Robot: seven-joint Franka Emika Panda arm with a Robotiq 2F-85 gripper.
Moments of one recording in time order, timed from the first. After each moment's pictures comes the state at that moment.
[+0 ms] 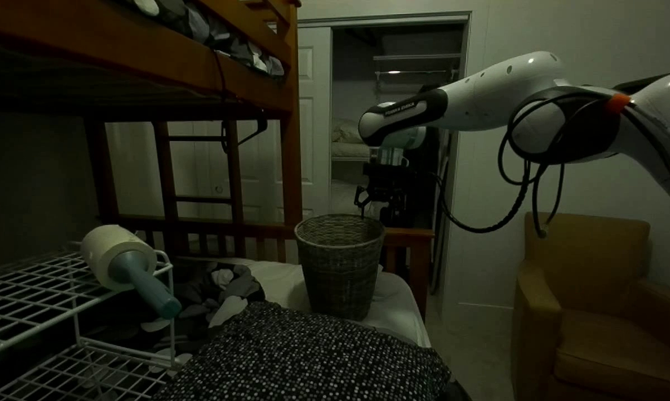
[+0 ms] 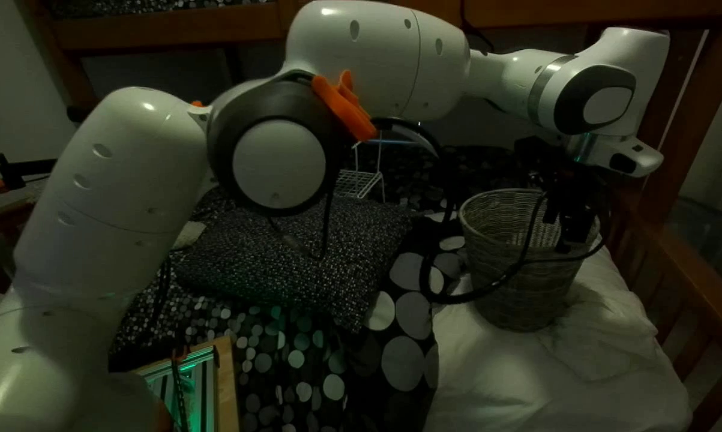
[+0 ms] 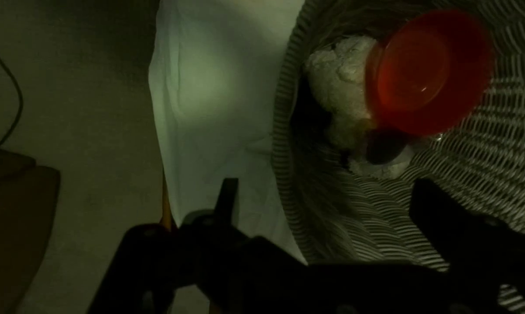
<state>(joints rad) -0.03 0.69 -0.06 -1.06 0.11 1.76 0.53</state>
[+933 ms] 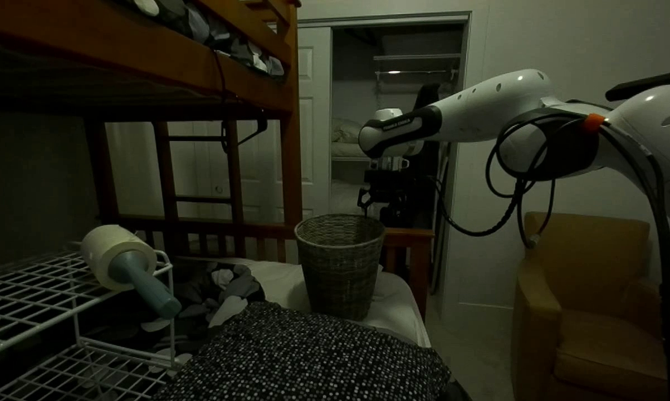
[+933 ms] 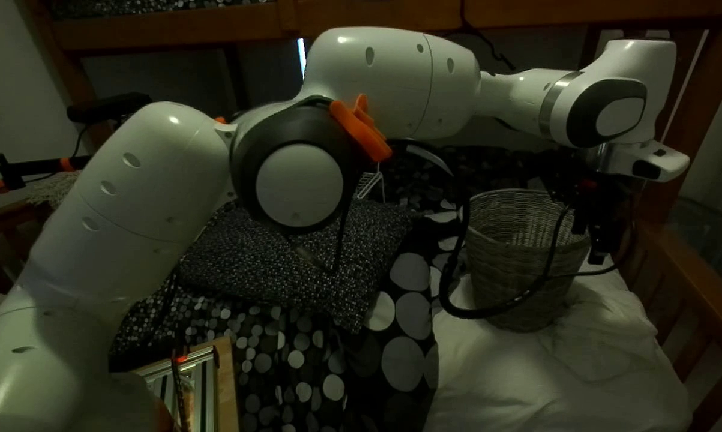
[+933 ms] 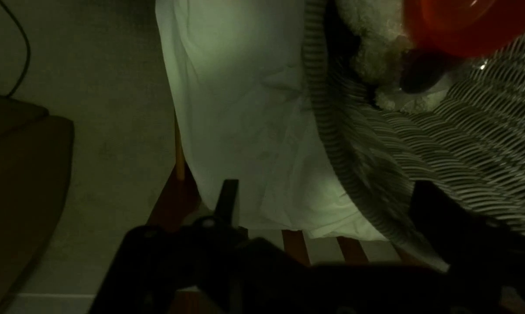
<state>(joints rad) -0.02 0.77 -0.10 -0.97 0.05 1.86 0.54</state>
